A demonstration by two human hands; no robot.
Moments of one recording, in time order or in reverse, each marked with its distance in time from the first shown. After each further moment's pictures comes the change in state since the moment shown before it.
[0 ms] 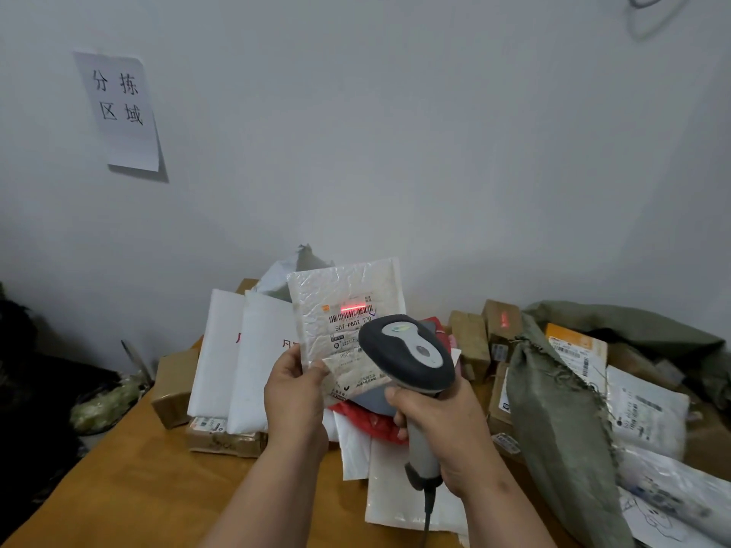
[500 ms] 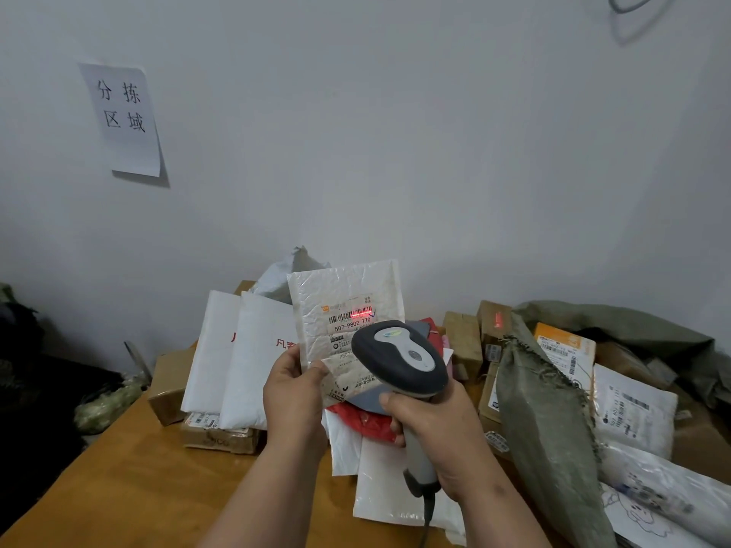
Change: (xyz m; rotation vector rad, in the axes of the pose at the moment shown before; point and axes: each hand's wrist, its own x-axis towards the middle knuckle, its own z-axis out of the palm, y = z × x) left_hand -0.025 -0.002 0.015 -0.016 -0.004 0.010; right_hand -0.012 0.000 -0.023 0.005 -0.069 -0.012
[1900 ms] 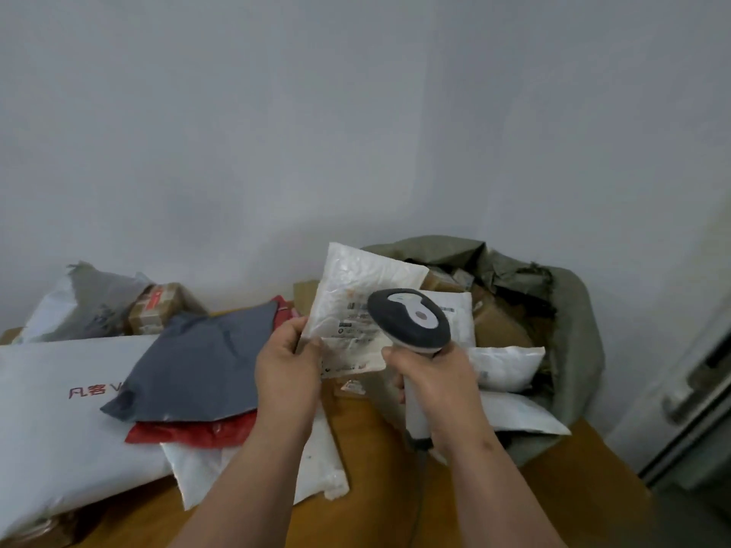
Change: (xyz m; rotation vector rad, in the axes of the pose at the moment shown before) left_hand -0.079 -0.075 0.138 0.398 -0.547 0.214; right_hand -0.055 0.030 -0.150 0.086 0.659 0.053
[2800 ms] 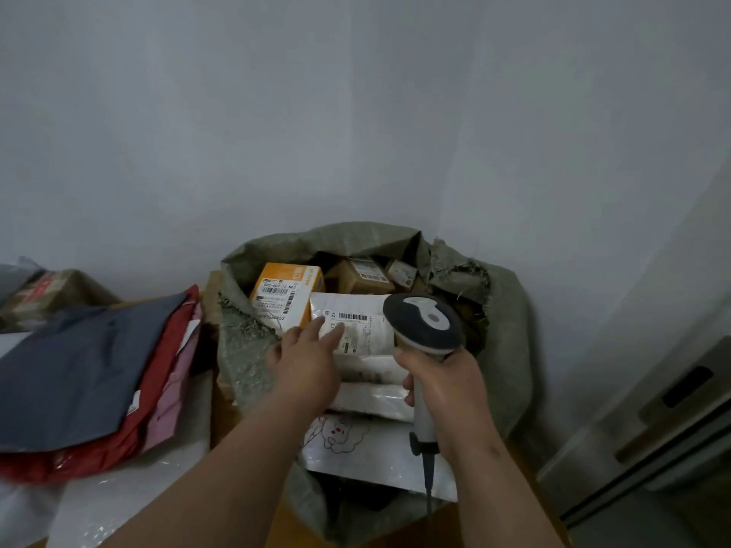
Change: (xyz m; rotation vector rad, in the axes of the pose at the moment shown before) left_hand 0.032 -0.052 0.247 1.229 -0.445 0.046; right_hand 0.141 0.035 -0.195 0.024 0.043 0.148
